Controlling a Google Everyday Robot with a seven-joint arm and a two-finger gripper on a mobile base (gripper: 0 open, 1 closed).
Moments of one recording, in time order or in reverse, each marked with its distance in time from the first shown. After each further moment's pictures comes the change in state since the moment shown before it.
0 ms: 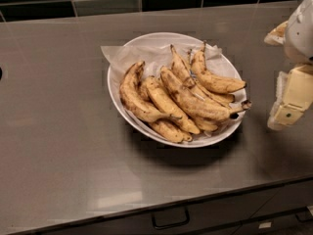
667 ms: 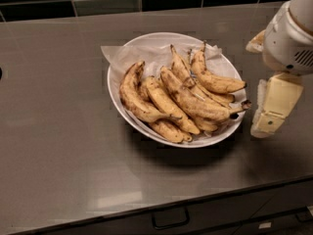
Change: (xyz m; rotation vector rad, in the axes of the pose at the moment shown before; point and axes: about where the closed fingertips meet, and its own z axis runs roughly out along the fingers) arm -0.023 0.015 0.012 -0.037 -0.004 -0.037
